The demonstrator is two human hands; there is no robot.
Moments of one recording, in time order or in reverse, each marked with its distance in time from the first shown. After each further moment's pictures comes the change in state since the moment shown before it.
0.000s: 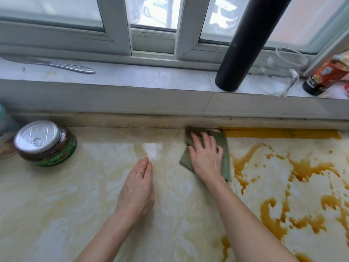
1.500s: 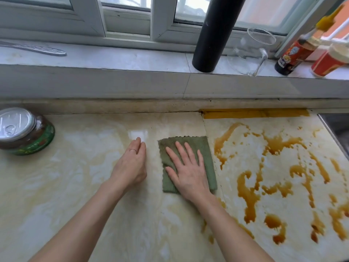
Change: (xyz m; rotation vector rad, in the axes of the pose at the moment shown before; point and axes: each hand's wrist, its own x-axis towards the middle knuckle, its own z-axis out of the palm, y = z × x) left_hand 0.019 0.022 -0.011 0.023 -0.205 0.043; right_hand -0.102 0.020 0.020 0.014 -0.016 -0.247
